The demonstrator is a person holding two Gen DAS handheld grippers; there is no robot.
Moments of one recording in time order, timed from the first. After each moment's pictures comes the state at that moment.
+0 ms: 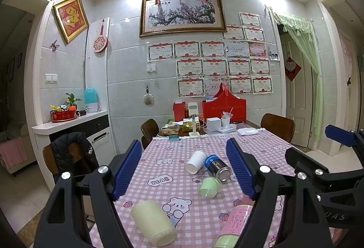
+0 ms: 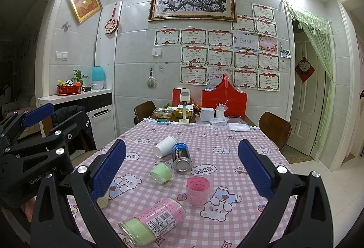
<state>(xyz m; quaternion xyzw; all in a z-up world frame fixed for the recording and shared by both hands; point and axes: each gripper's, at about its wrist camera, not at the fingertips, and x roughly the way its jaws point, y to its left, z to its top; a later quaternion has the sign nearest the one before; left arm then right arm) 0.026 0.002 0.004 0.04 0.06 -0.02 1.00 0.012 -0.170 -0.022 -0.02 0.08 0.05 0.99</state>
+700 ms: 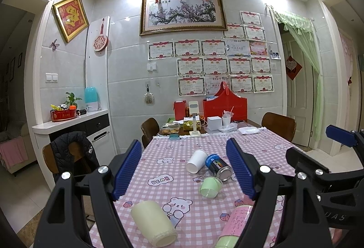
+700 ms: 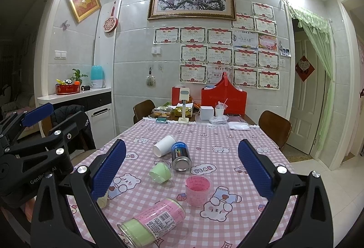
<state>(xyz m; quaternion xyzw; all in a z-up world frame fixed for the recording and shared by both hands) 0.028 0.003 0.001 0.04 0.06 -0.02 1.00 0.018 -0.172 -0.026 -0.02 0.09 0.05 0.99</state>
